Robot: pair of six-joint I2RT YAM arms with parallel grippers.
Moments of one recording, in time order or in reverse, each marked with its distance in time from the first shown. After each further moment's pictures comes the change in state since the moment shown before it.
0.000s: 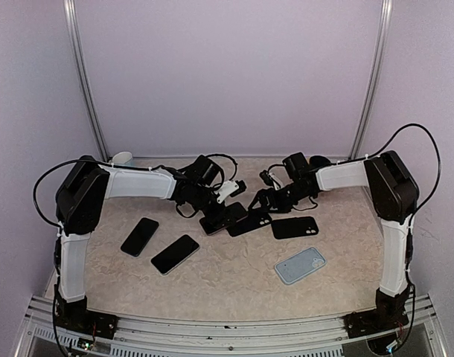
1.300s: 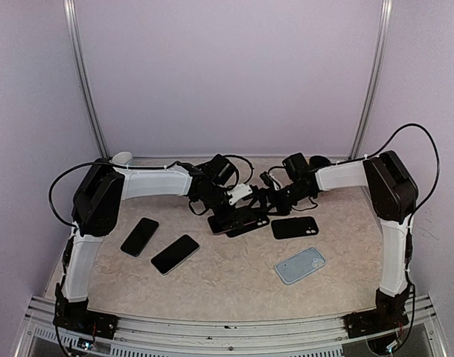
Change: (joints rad) left arm -0.048 0.138 0.240 -0.196 -0.028 0.103; right arm 0.000 0.005 0.006 -0.009 -0.050 0.084
